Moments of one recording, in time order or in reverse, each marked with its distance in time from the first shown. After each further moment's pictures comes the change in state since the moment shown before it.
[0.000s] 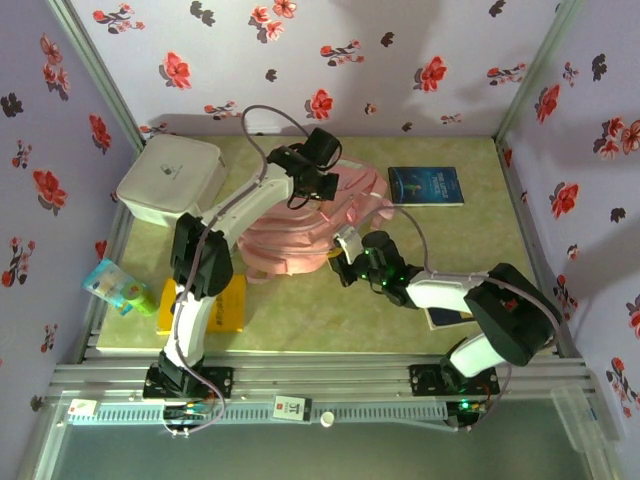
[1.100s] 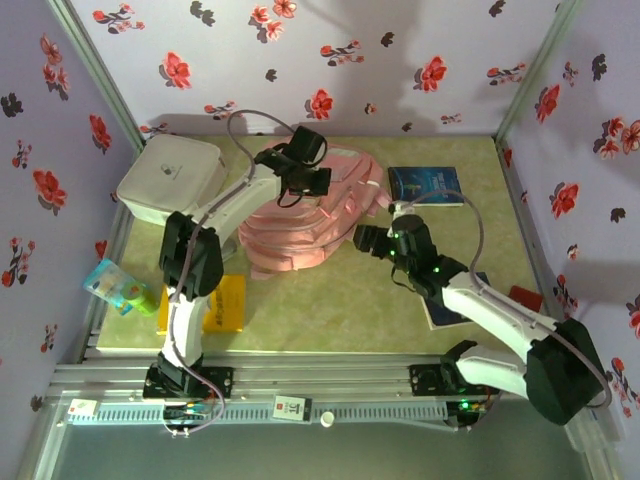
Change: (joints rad) left arm 0.062 -0.080 -0.148 0.168 0.122 -0.011; right arm -0.151 -0.348 0.124 -0.477 0.245 0.628
